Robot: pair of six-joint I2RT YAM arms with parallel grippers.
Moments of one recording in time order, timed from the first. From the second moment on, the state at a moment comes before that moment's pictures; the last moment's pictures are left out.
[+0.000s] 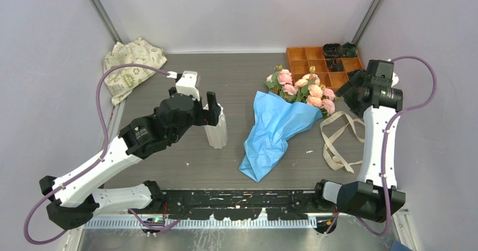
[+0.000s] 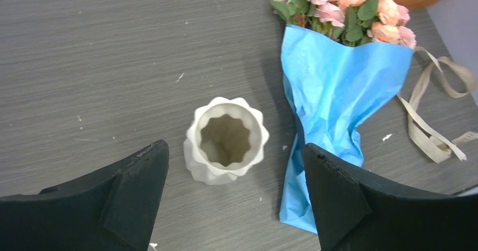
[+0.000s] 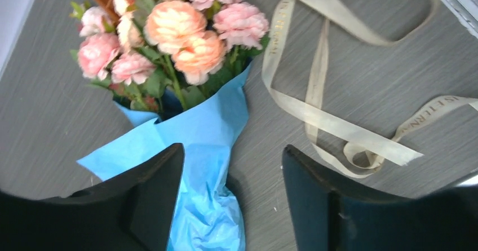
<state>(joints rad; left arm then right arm) -0.98 1.04 1.26 -0.65 -0.55 -0.45 -0.30 1.22 1.40 -1.05 0.04 0.58</state>
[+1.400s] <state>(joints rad) -0.84 0.66 1.12 -0.79 -0.62 -0.50 0.70 1.87 1.60 -1.06 0.45 0.76</state>
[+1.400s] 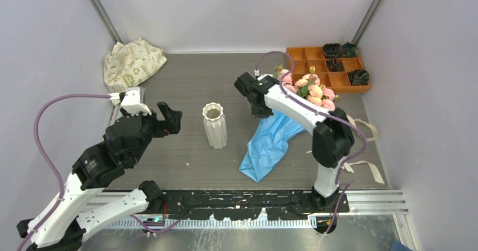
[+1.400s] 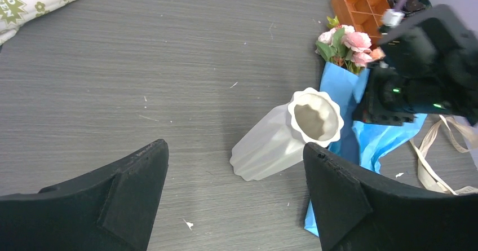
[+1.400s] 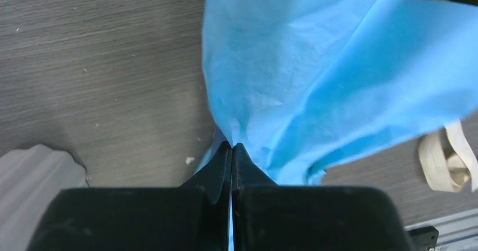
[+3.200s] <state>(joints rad) -0.84 0.72 1.04 -0.69 -0.45 -0.55 0.66 1.44 1.36 -1.22 0.53 0.96</state>
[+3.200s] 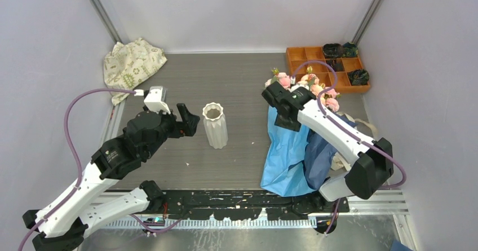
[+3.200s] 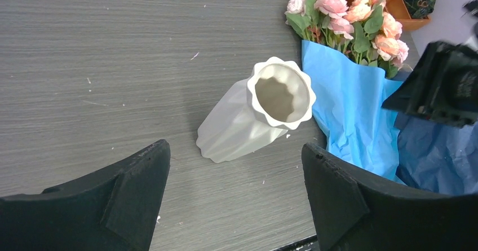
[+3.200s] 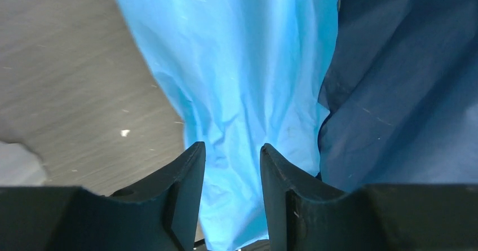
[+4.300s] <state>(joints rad) -0.84 0.73 1.01 -0.67 -0.40 -0.55 0.15 1.25 0.91 -0.99 0.30 1.00</state>
